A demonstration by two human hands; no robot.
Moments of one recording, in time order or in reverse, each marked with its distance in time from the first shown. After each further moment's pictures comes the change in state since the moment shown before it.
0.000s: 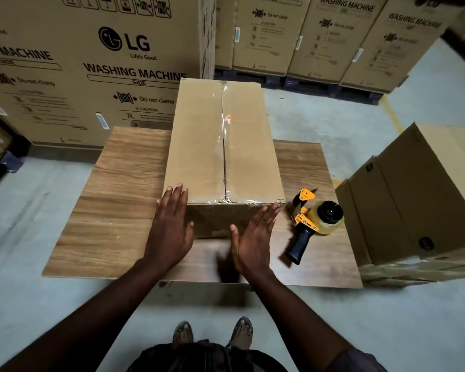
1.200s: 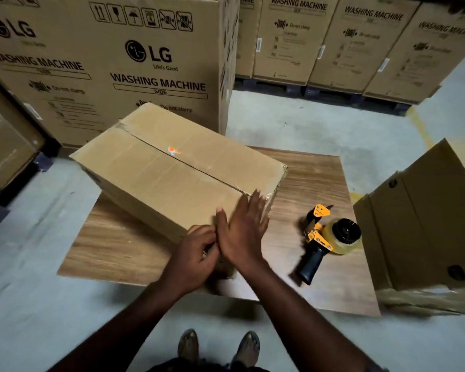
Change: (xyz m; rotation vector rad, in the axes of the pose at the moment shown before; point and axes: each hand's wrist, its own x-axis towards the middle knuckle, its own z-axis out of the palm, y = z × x) left_hand -0.014 0.052 -0.021 -0.505 0.001 0.045; right_hand 0.047 -0.079 -0.051 0.231 -0.227 0.091
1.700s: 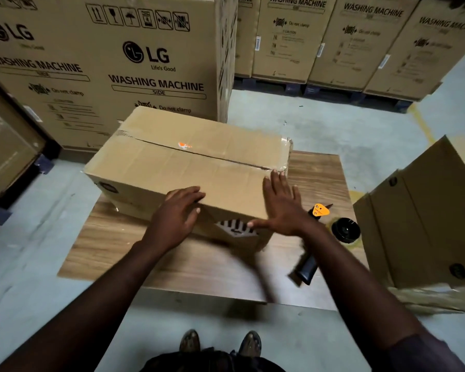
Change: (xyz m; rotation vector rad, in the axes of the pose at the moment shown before) left_hand 0.061 -0.054 -0.036 0.324 0.015 -0.017; right_hand 0.087 0.083 -0.081 -0.472 -0.410 -0.267
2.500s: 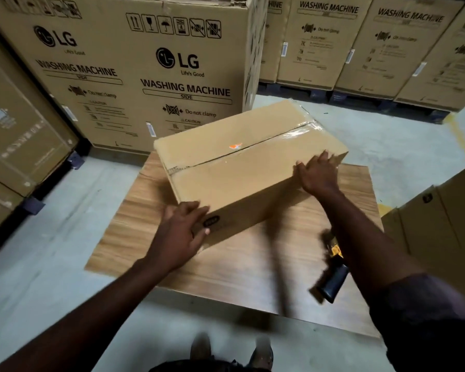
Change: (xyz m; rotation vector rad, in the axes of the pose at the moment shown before) left_hand -0.038 -0.011 -0.030 0.162 -0.017 -0.096; right_hand 0.102 0.024 -0.037 0.175 0.266 0.418
